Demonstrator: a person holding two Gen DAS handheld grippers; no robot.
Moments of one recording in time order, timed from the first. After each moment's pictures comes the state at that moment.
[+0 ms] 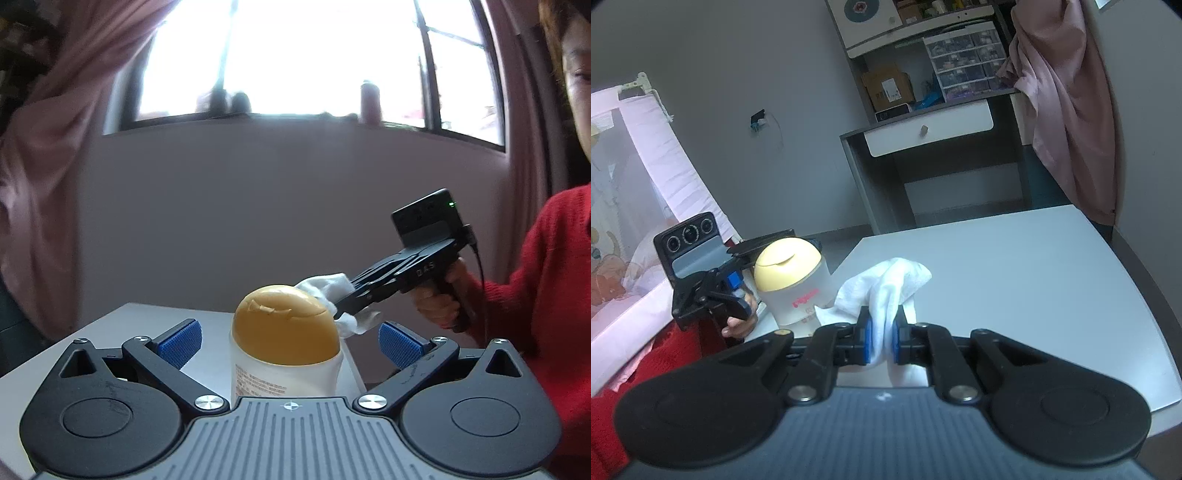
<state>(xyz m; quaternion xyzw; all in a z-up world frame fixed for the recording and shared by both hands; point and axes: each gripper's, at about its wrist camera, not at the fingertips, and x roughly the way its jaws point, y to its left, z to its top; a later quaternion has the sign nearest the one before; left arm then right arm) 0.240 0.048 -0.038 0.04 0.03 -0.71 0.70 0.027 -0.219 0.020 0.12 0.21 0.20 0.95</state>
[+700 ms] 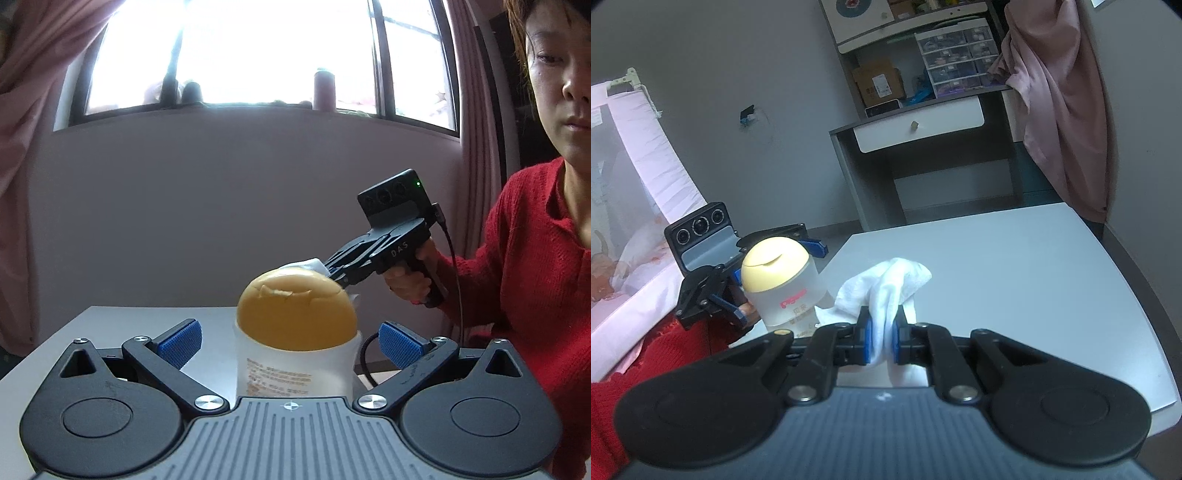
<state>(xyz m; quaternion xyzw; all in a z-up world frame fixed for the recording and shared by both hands) 0.266 0.043 -0.059 0.06 0.03 -0.77 0.64 0.031 -0.216 0.023 0.11 0.22 0.18 0.95</state>
